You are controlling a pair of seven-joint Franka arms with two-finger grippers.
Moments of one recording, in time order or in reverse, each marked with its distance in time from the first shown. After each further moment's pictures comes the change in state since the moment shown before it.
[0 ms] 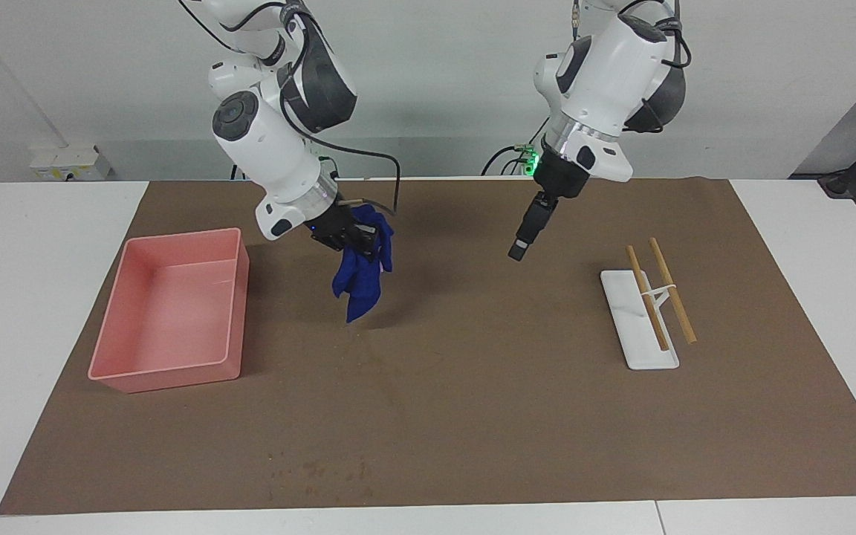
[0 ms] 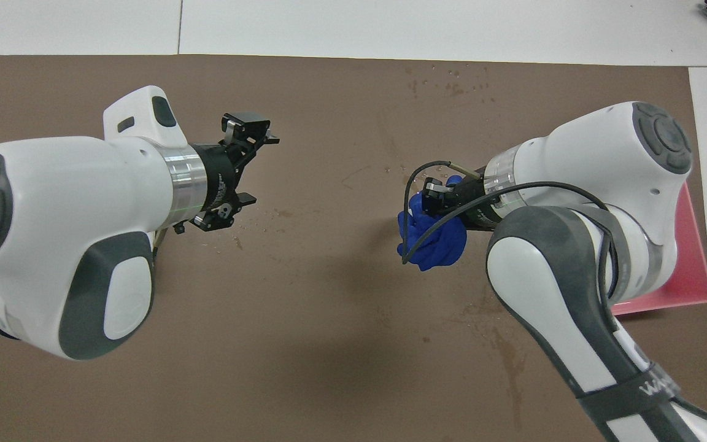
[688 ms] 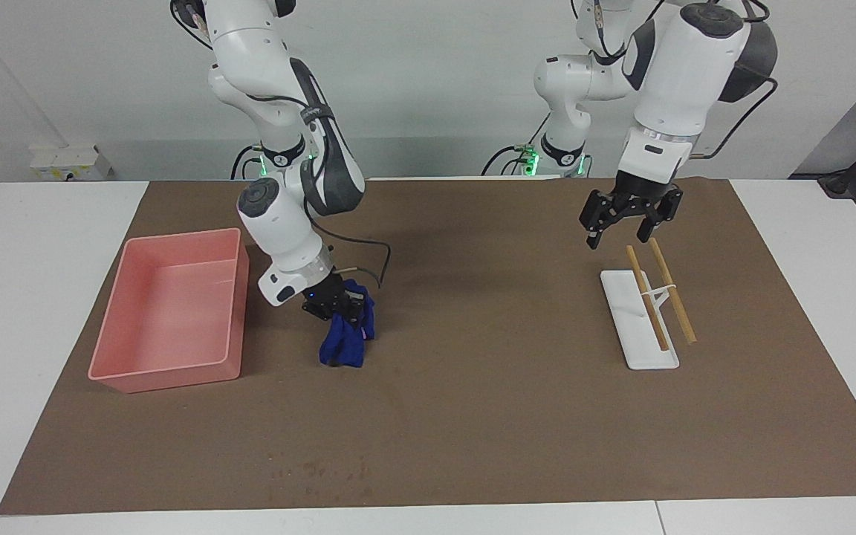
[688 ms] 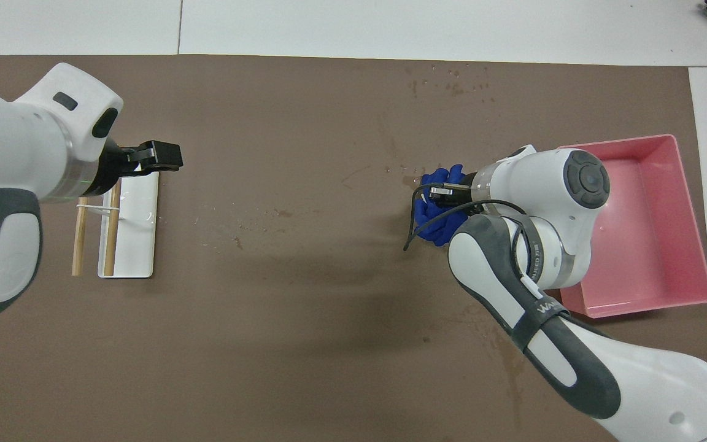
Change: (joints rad) left arm 0.156 0.011 0.007 0.168 0.258 -0.437 0.886; right arm -0.010 0.241 0.014 -0.140 -0.014 0.561 -0.232
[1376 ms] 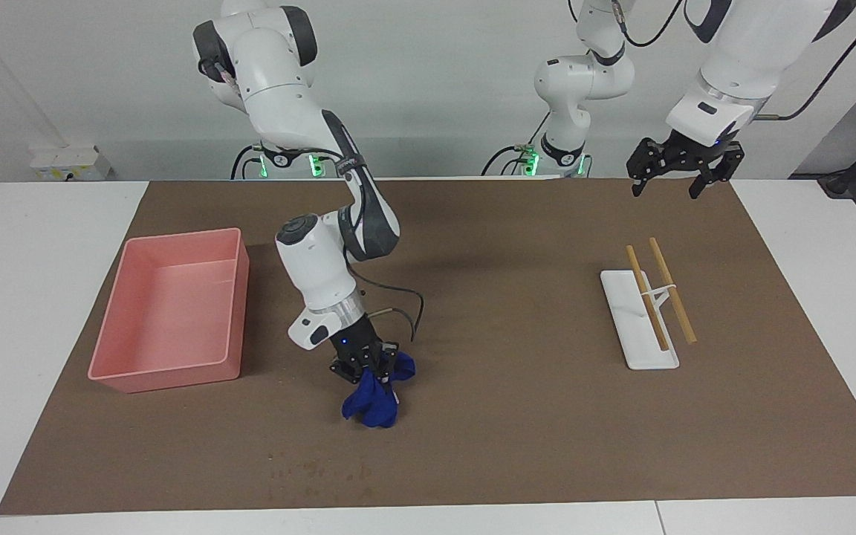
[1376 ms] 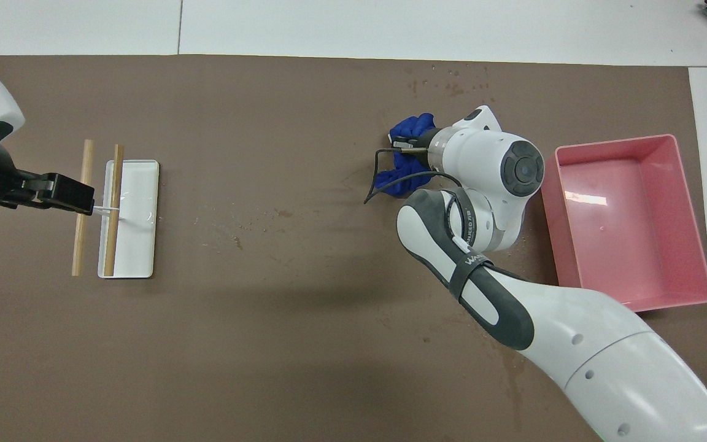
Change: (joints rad) left arm 0.081 0.012 0.000 0.171 0.005 -0.341 0.264; right arm 0.047 0.266 0.005 0.378 -0.001 0.220 -0.172
